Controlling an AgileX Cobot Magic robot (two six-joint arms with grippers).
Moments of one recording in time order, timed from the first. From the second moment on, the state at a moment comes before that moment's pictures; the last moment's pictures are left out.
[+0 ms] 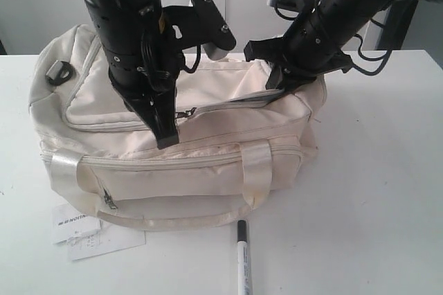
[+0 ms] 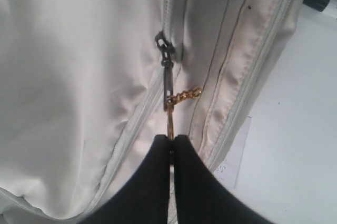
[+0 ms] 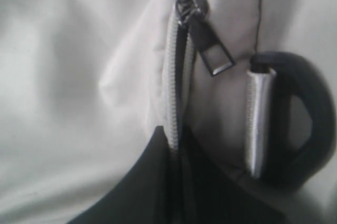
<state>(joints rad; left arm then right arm) -0.70 1.69 -1.61 0.23 1.31 0.35 0.14 1.89 -1.58 0.36 0.96 -0.12</state>
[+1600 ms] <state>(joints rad) -0.59 1.51 -1.48 0.18 1.28 0.36 0.15 1.89 -1.58 0.37 0.96 -0.12</state>
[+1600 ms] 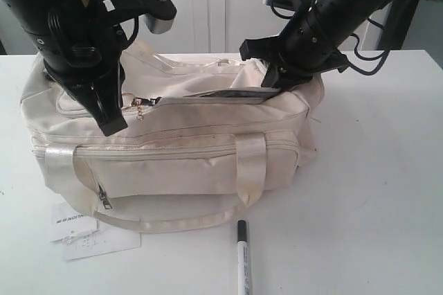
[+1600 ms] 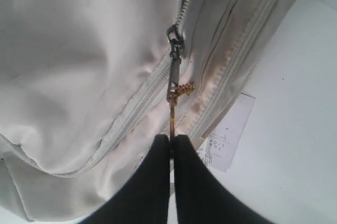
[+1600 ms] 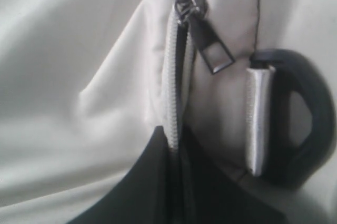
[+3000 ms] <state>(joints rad) -0.34 1.43 -1.37 -0.03 1.30 0.40 0.15 1.89 -1.58 0.28 0.96 -0.12</state>
